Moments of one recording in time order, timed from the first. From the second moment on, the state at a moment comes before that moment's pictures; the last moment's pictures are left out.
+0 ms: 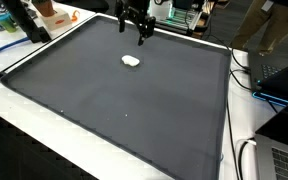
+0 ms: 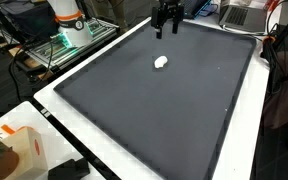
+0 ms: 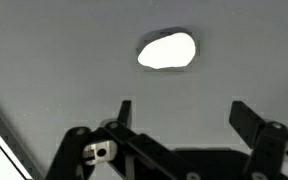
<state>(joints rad) -0.02 0.10 0.23 -2.28 -0.38 2.44 0.70</state>
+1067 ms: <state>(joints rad) 0.06 0.15 0.13 -1.95 -0.16 1.95 0.28</state>
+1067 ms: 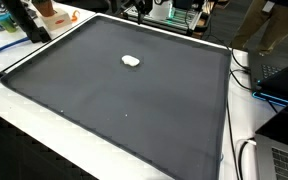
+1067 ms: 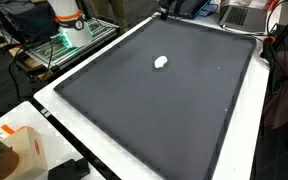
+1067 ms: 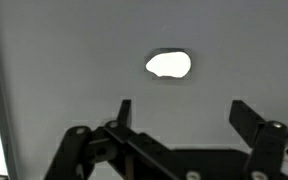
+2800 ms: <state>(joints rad) 0.03 0.60 0.05 -1.38 -0.01 1.62 0.10</state>
